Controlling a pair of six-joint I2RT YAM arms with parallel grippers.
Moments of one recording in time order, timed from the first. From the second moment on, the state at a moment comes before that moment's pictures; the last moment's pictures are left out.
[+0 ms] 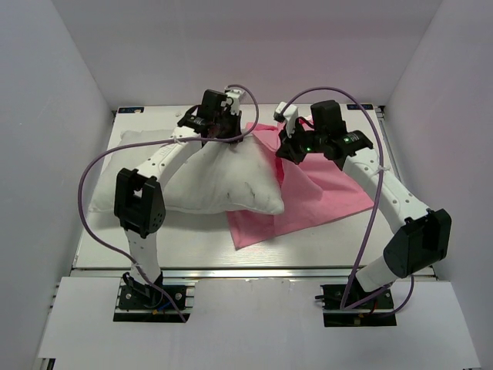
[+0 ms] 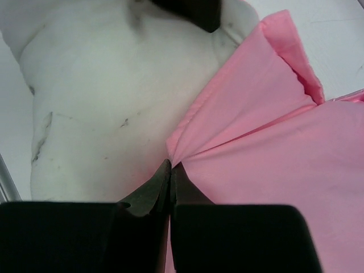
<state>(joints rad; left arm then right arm) -0.44 1.92 1.73 -0.50 0.19 -0.12 0.46 1.51 1.45 -0.58 -0.54 -0.39</state>
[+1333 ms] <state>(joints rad) -0.50 1.92 1.64 -0.20 -0.25 -0.24 0.49 1.89 1.78 -0.74 -0.69 -0.32</state>
